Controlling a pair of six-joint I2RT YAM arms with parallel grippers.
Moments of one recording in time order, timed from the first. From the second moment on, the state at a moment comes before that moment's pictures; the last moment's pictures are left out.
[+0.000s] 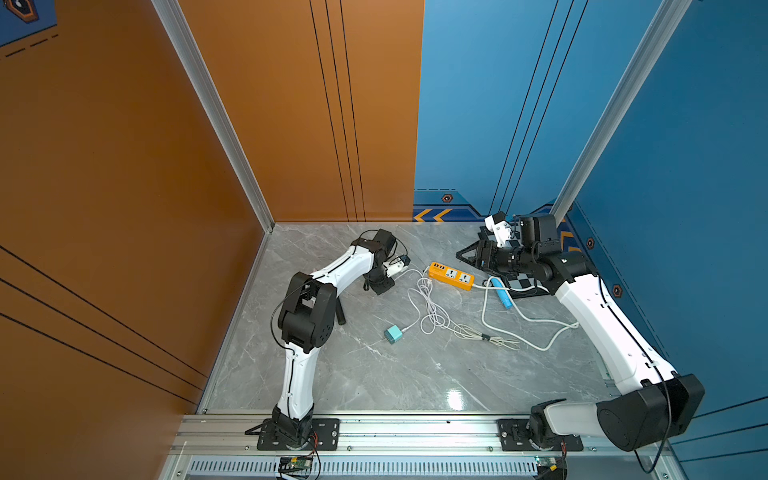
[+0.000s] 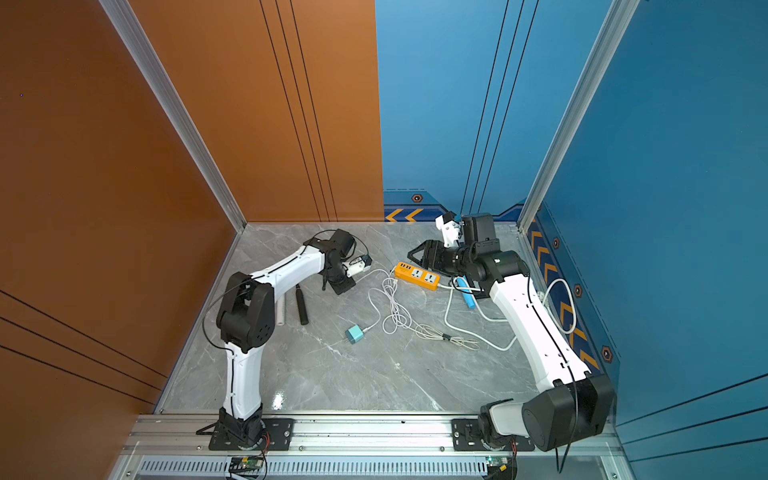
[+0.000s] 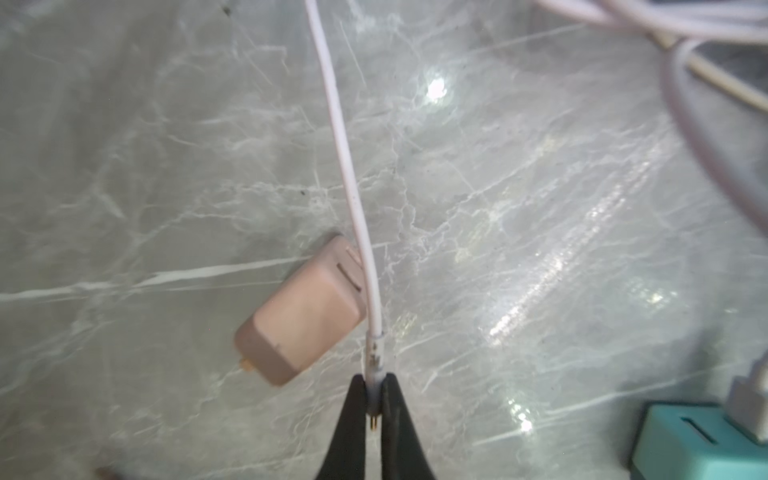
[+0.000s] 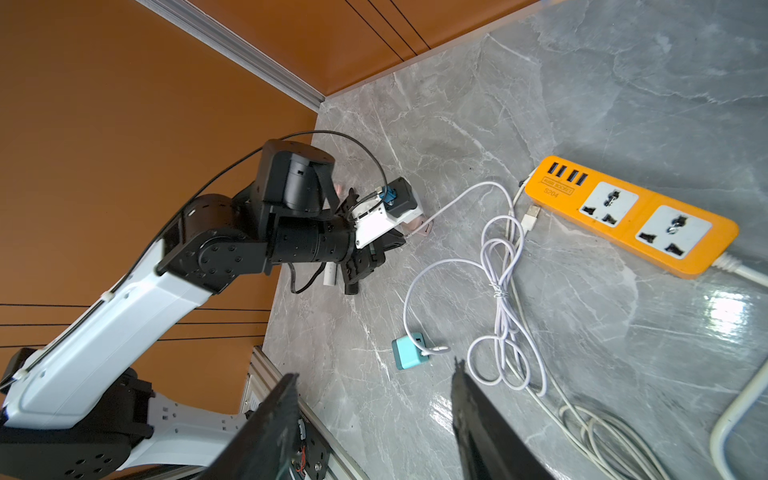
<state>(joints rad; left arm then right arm) -0.45 2.04 1.70 -0.91 -0.01 0.55 0.24 1.37 1.41 -0.71 -0.61 0.52</state>
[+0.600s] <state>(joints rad) -0.66 1.48 1.21 0.08 -0.19 1.33 0.32 1.49 1.61 -0.67 -0.75 0.63</state>
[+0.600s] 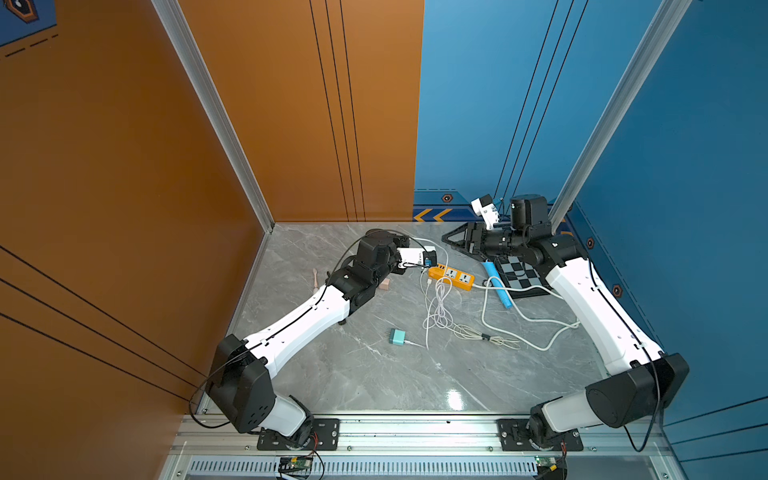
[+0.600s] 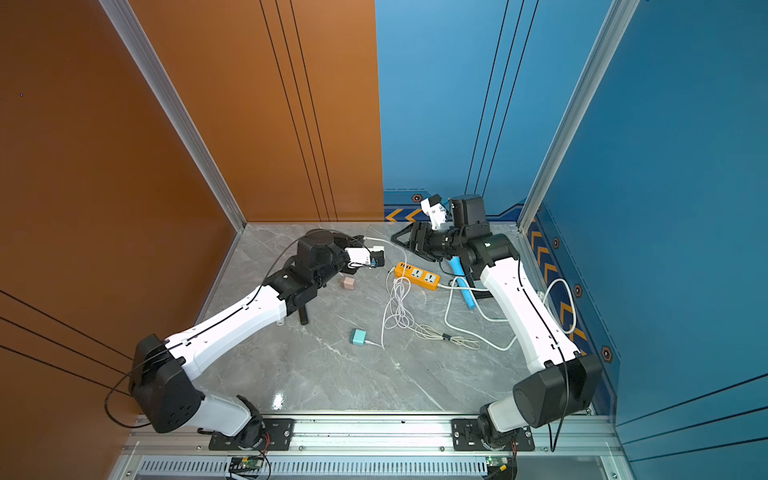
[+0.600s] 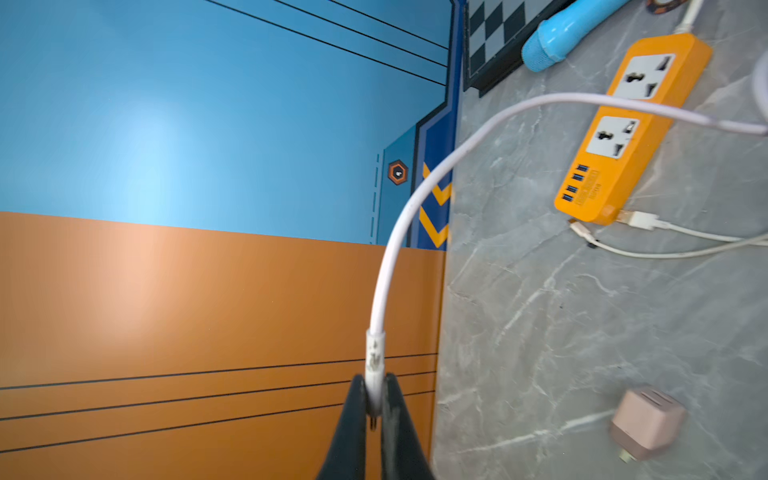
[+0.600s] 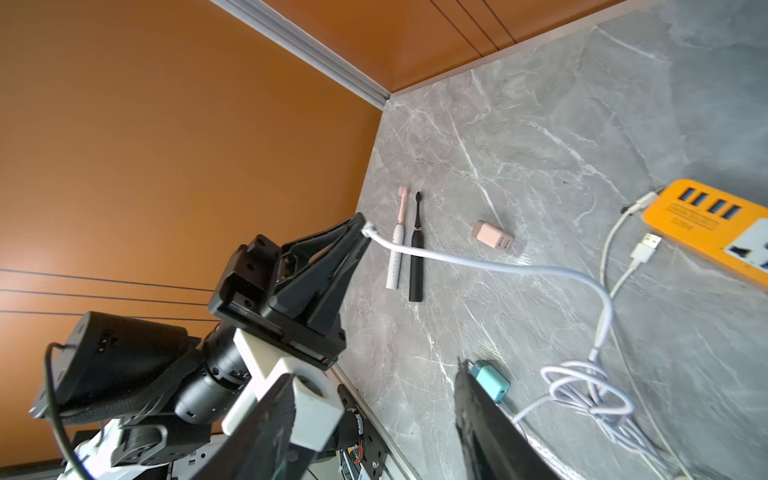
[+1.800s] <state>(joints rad) -0.74 1.54 1.21 0.55 -0.17 1.61 0.34 1.63 1.84 -0.62 -0.77 0.68</state>
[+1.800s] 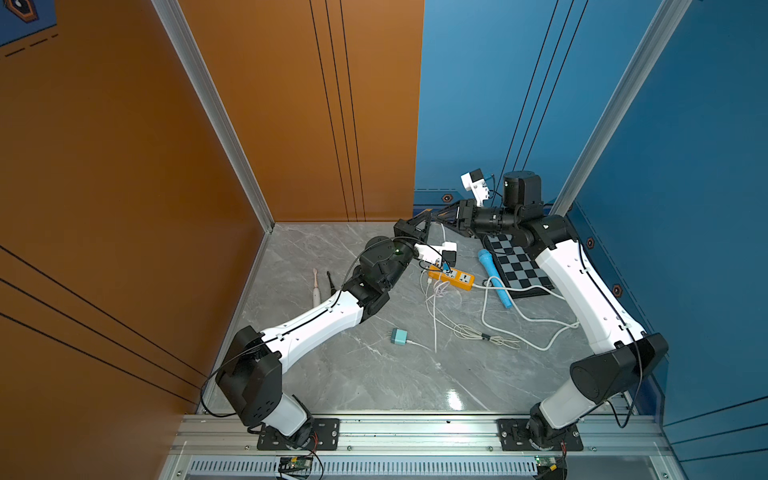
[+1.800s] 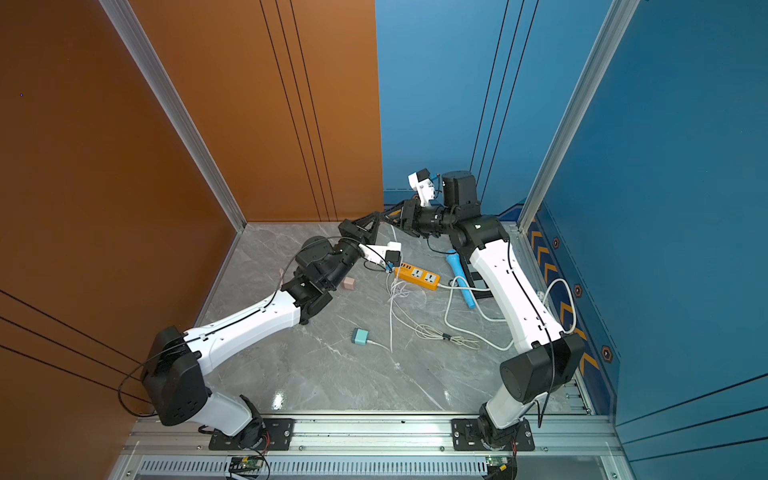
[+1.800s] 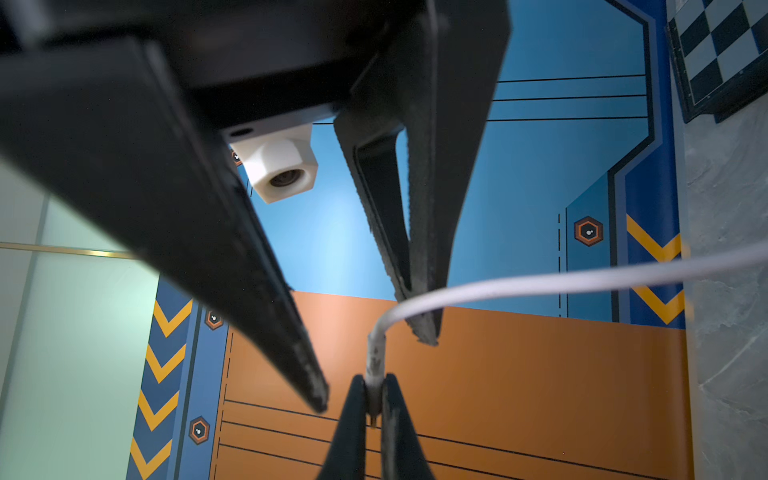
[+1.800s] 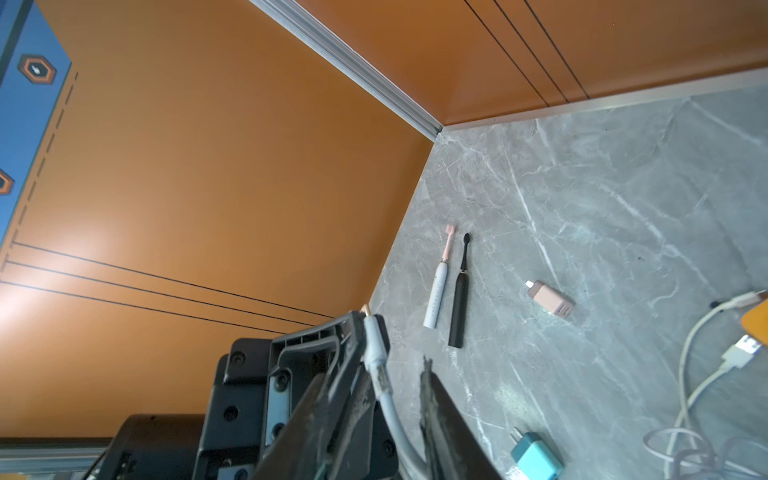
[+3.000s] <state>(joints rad) -0.48 1.38 1.52 -0.28 -0.24 0.40 0.25 1.57 1.69 -0.54 -0.67 0.60</state>
